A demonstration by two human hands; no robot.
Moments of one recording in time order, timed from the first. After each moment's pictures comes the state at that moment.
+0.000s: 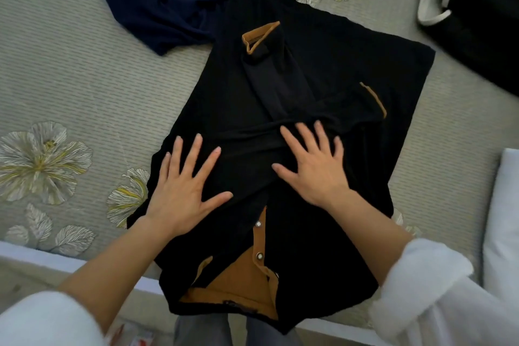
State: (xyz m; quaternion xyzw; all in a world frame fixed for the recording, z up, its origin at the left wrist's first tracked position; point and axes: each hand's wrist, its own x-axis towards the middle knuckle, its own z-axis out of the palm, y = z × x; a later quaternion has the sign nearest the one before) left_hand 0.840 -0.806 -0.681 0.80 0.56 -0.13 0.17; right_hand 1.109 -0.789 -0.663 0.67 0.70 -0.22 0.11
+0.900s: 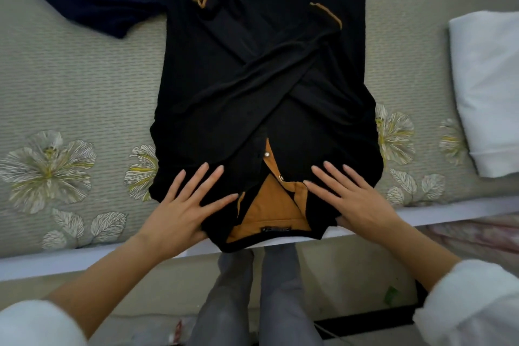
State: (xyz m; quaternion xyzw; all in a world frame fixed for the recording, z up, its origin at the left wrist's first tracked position) left_hand 0.769 -0.876 -0.648 0.95 0.22 -0.17 0.16; right_hand 1.103 -1.021 -0.638 0.59 0.76 -0.20 0.16
